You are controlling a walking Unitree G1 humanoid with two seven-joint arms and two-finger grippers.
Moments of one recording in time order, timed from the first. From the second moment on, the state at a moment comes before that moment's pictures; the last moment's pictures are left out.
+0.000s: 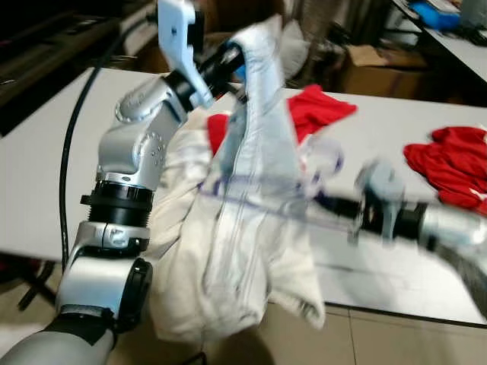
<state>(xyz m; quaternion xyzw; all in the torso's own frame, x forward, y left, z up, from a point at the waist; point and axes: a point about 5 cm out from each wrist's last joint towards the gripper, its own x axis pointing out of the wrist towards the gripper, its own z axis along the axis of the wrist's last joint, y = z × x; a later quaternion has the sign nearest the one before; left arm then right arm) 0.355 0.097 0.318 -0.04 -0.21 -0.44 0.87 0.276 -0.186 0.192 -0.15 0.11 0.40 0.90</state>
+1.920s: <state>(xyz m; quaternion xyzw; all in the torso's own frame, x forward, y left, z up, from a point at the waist) 0.326 0.217 0.130 0.23 0.19 -0.32 0.90 0.198 -0.204 0.232 -0.05 0.01 0.50 0.86</state>
